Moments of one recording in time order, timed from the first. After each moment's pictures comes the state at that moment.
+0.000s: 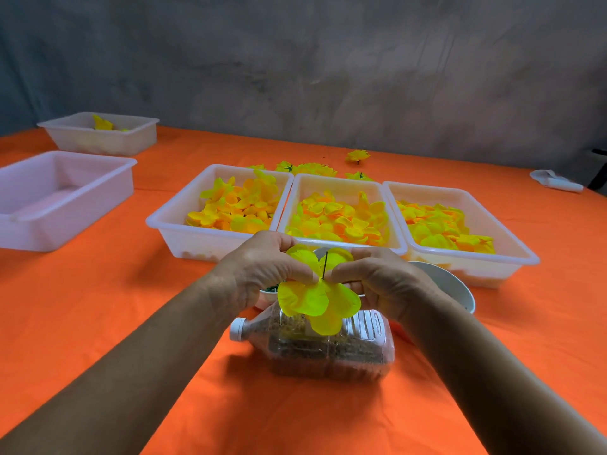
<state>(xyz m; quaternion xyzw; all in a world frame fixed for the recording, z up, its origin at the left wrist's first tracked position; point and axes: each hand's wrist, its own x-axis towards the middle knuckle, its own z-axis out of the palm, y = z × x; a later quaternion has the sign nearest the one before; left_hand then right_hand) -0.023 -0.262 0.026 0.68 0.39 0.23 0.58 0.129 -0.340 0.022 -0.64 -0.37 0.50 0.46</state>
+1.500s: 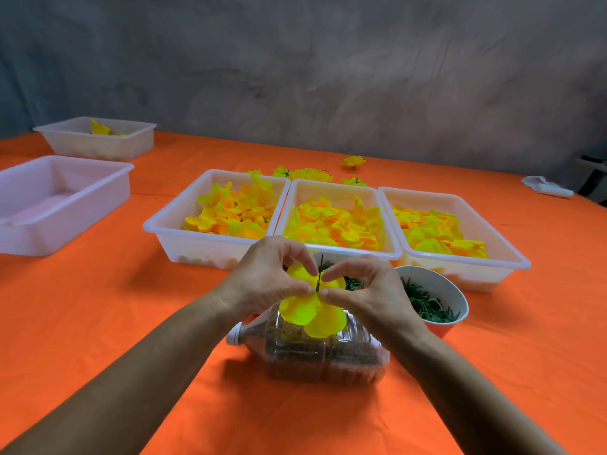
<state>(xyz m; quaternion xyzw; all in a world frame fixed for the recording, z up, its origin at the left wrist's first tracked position) -0.026 -0.270 0.020 0.81 0.32 0.27 0.41 0.113 -0.366 0.011 -0.68 -0.52 0.19 0.47</state>
